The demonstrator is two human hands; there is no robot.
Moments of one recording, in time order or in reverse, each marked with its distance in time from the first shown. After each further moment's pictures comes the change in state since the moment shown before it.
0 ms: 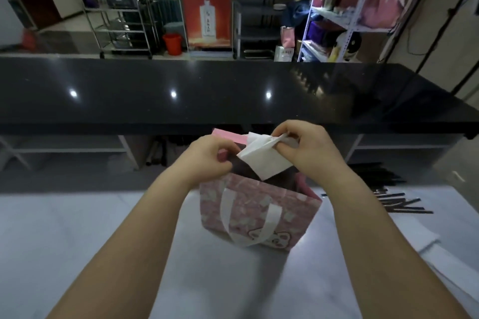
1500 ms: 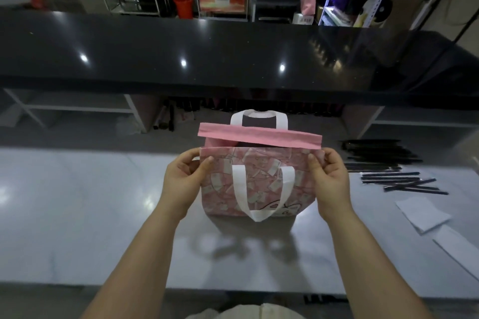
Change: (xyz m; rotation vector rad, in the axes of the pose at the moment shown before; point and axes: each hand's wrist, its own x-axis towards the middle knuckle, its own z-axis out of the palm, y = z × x) left_hand -0.091 -0.062 0.085 -1.005 0.473 -0.190; right_hand -0.094 0.091 0.075 0.850 0.300 0.339
